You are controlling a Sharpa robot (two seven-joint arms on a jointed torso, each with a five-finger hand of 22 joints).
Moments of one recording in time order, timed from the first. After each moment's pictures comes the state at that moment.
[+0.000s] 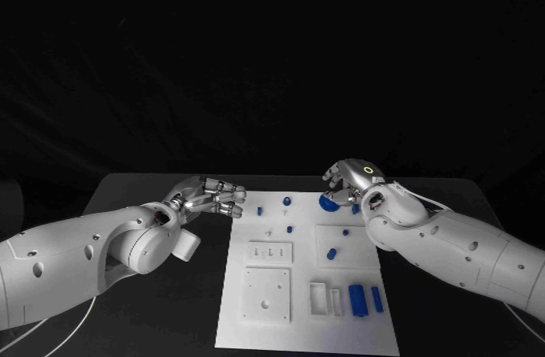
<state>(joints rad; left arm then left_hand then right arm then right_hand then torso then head) 1.30 -0.84 -0.16 1.46 -0.21 -0.22 0.24 1.35 0.04 -0.02 -0.04 0.11 0.94 0.16 0.06 0.06 1.16 0.12 0.06 0.06 1.25 0.09 0.07 0.10 0.08 1.05 0.08 0.32 0.09 1.07 -0.65 0.18 1.20 -1.81 -0.48 -0.27 1.23 -0.25 0.51 -0.16 0.12 1.08 0.11 0.07 0.06 1.37 0.02 0.09 0.09 1.45 -0.06 0.81 0.52 0.11 1.47 -0.08 0.38 1.07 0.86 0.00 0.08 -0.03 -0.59</state>
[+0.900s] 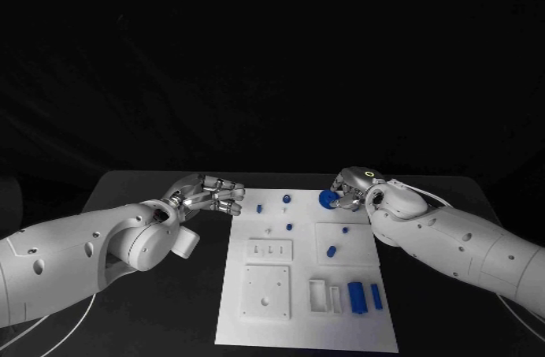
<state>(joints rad) 1.30 -0.83 -0.16 1.45 -0.21 -0.22 0.24 1.35 0.04 -0.02 -0.04 0.11 0.94 0.16 0.06 0.06 1.16 0.12 0.06 0.06 1.25 0.09 0.07 0.10 0.08 1.05 0.08 0.32 0.09 1.07 -0.62 0.19 1.08 -1.77 -0.28 -0.26 1.23 -0.20 0.34 -0.15 0.16 1.06 0.10 0.07 0.07 1.25 0.00 1.05 1.20 1.45 -0.06 1.03 1.03 0.08 1.46 -0.09 0.75 1.31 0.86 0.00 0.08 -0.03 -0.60</state>
